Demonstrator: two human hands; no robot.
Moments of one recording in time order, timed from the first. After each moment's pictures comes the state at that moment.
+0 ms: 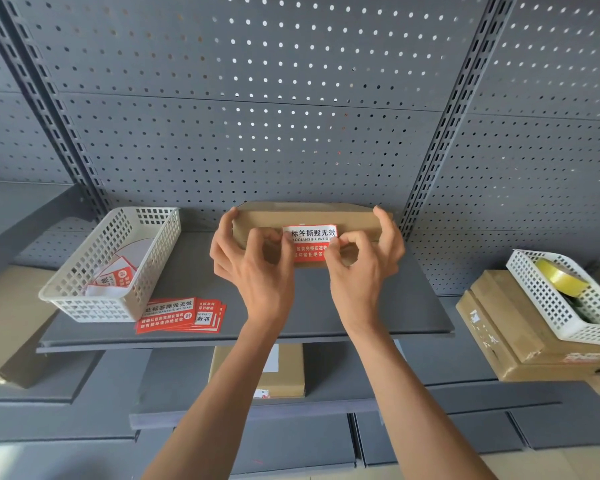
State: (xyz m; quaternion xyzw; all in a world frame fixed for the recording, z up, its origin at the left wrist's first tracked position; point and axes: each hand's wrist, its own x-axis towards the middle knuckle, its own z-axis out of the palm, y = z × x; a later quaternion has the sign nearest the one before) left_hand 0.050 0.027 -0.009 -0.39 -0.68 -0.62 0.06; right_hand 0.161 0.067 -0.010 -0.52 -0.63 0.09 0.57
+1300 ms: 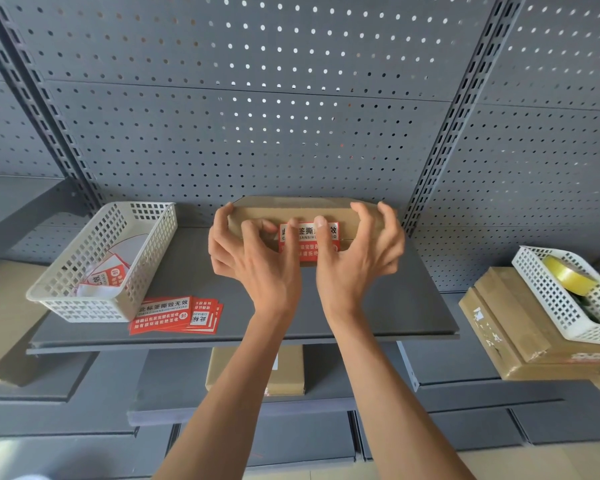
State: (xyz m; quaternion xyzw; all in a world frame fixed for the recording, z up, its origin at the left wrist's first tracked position) left_hand 0.057 0.044 -0.004 -0.35 -0.69 -0.63 0.06; right_hand 0.133 0.075 -0.005 -0.58 -0.56 0.04 0.60
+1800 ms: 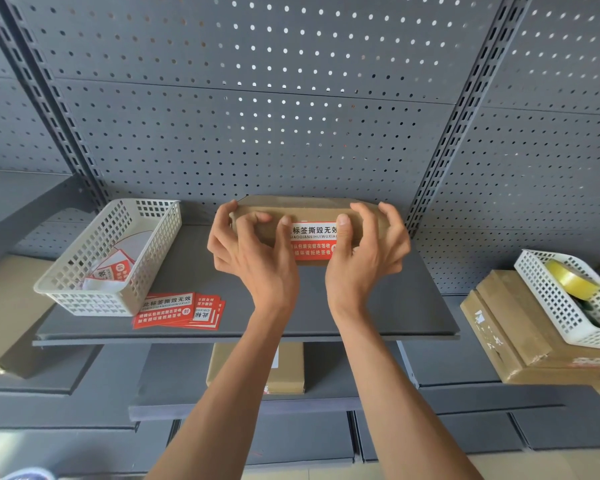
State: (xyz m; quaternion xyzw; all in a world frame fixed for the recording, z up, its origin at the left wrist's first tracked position) left_hand 0.054 0.040 0.001 -0.33 -0.67 -0.66 0.03; right_hand 0.139 0.077 -0.005 -0.57 -0.55 0.08 0.61
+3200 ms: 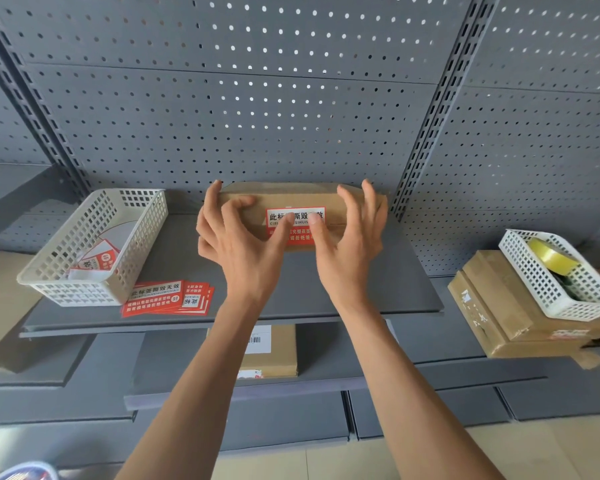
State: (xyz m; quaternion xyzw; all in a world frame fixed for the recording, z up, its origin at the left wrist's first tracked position) left_hand 0.044 0.022 -0.002 -0.43 -0.70 -0.57 0.02; right_hand 0.165 0.068 -0.007 -0.50 -0.67 0.14 0.53
